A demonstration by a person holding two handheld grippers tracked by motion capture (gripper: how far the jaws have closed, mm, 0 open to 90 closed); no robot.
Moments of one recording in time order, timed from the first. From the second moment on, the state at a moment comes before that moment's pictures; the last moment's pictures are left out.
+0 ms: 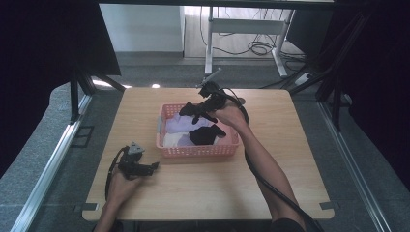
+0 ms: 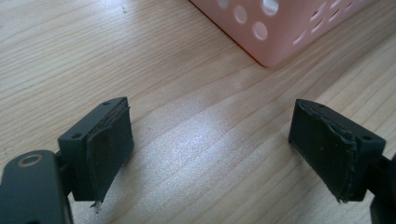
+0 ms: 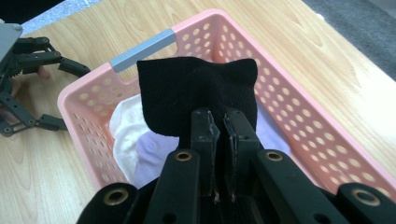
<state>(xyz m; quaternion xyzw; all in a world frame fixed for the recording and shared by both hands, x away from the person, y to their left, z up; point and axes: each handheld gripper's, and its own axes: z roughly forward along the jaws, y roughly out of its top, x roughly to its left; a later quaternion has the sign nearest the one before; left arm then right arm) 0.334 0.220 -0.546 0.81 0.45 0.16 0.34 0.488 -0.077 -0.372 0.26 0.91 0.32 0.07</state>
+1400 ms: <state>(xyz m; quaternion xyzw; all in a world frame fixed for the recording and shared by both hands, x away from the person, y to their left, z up) 0.333 0.219 -0.546 0.81 0.45 0.16 0.33 0.474 -0.199 -0.336 0.34 0.87 0.34 0.13</state>
